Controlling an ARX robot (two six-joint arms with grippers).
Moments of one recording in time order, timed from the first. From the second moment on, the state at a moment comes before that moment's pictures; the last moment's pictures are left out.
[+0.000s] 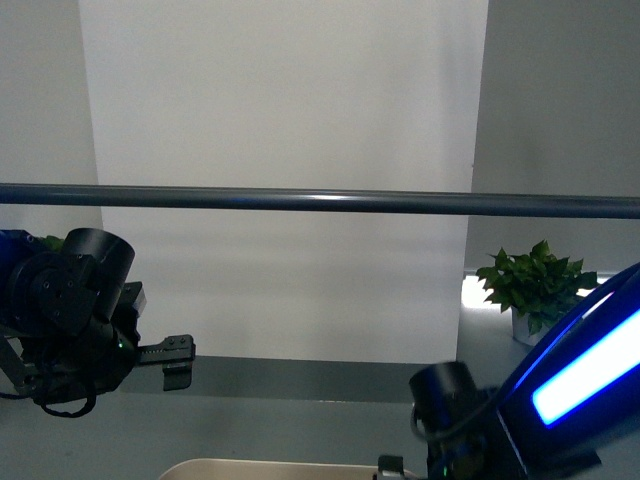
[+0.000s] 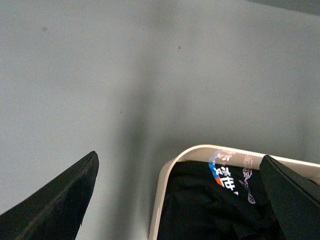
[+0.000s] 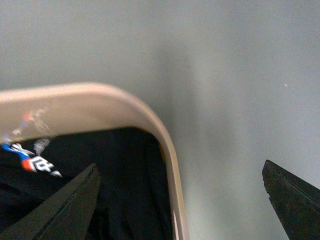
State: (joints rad) left arm -0.02 2.30 1.66 -0.06 -0.09 -0.13; right arm 0.20 2.60 1.79 -0.08 0.20 0.30
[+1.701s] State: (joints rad) left arm -0.13 2.13 1.72 -0.08 -0.10 -0.09; right arm 0.27 2.36 1.94 -0.15 0.21 0.30
